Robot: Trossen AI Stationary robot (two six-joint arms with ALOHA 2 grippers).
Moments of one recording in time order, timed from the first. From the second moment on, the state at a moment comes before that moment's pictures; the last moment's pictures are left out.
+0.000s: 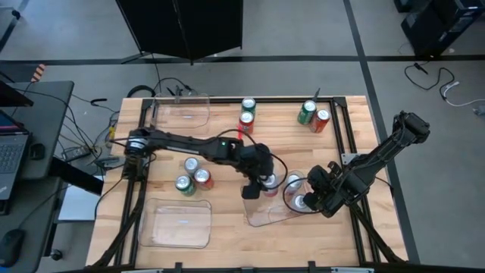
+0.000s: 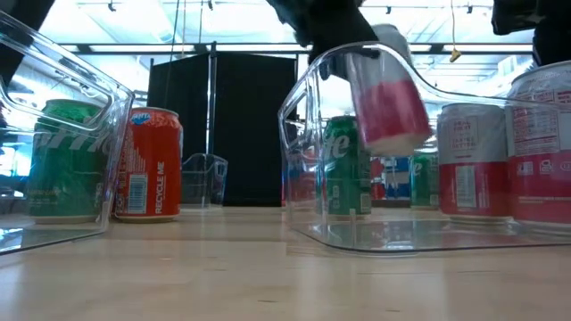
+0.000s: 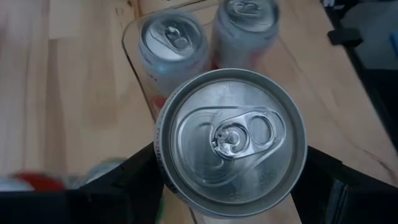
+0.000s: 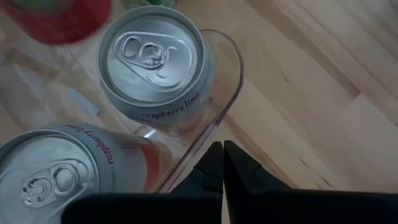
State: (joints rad) left arm -0.07 1.97 1.75 -0.60 0.14 0.05; right arm 0.69 1.27 0.90 -1.10 0.48 1.38
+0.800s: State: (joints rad) left arm -0.07 2.14 1.83 -0.57 0.02 0.10; right arm 0.73 1.24 0.90 -1.12 0.49 1.42
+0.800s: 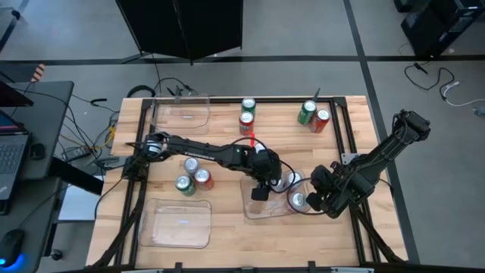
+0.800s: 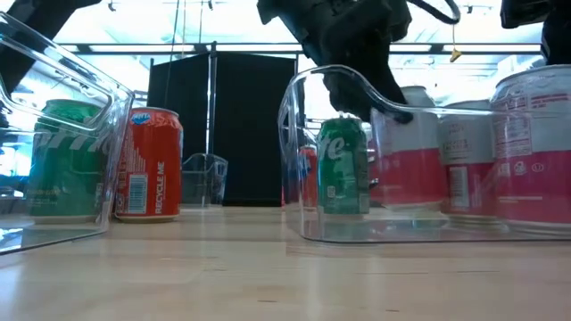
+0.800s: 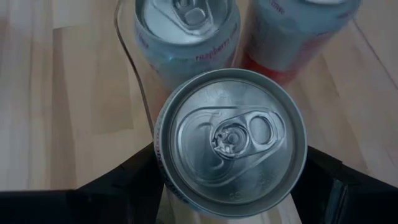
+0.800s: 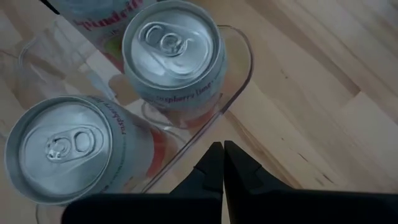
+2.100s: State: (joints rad) left arm -0.07 2.16 2.13 -0.93 -0.08 0.11; right arm 0.73 1.24 0.90 -1.13 0.49 1.40
